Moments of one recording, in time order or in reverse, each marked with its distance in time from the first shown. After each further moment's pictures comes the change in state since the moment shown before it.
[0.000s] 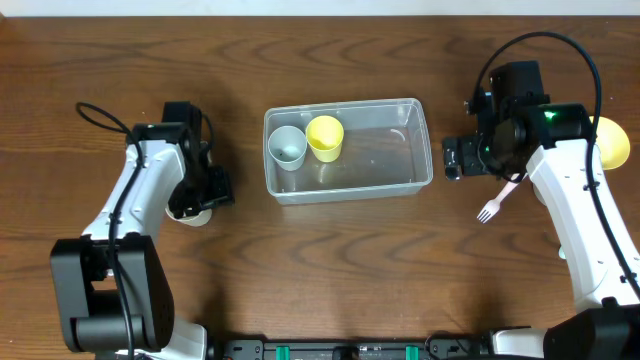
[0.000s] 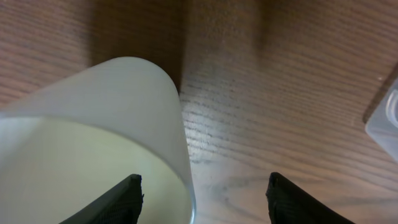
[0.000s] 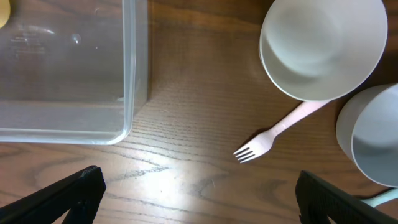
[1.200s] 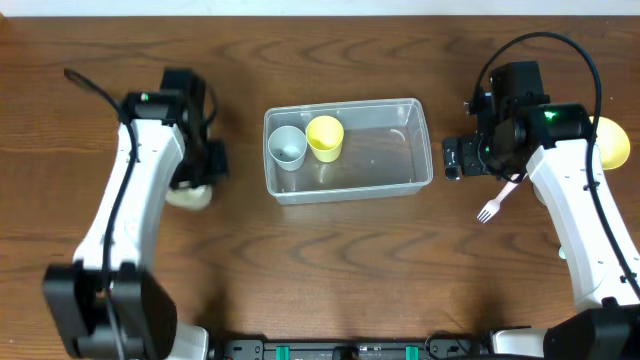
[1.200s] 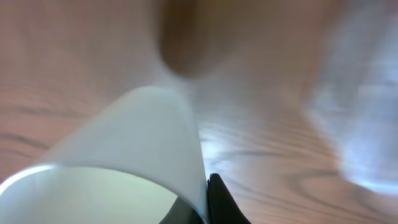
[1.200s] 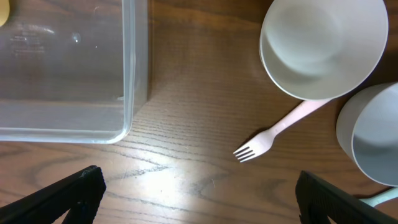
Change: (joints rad) left arm -0.098 -0.047 0.336 -0.269 -0.077 -0.005; right arm 0.000 0.000 0.000 -0.002 0.000 0.000
